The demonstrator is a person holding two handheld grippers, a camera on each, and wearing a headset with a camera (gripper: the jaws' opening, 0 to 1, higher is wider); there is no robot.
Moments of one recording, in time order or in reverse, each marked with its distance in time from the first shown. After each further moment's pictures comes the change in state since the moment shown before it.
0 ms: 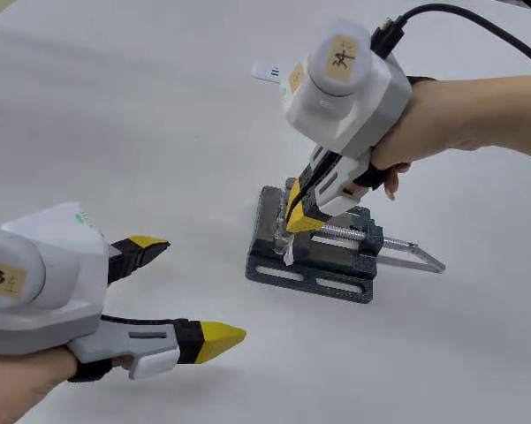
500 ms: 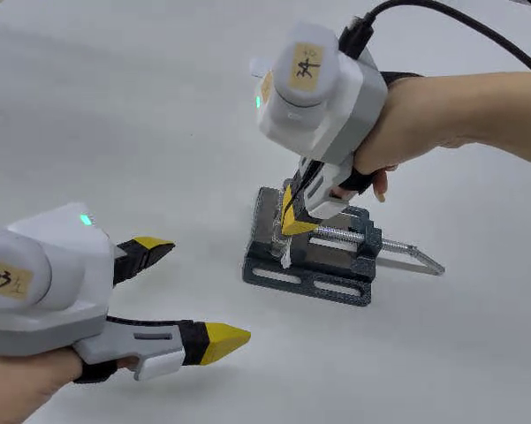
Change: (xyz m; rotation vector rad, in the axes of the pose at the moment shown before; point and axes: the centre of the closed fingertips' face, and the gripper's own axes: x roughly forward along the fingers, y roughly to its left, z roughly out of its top) left arm 0.008 -0.003 0.002 -0.005 0.003 -0.015; right arm 0.000 0.006 -0.002 -0.035 0.098 -0.004
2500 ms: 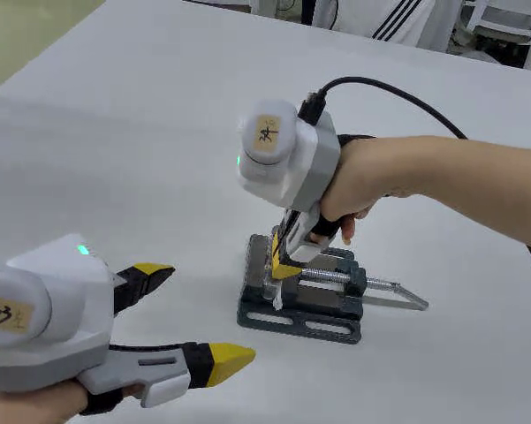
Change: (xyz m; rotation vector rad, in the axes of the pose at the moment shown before) left arm -0.015 -0.007 0.040 0.038 -0.086 0.017; right arm 0.004 -0.007 -0.001 0.101 0.020 -0.038
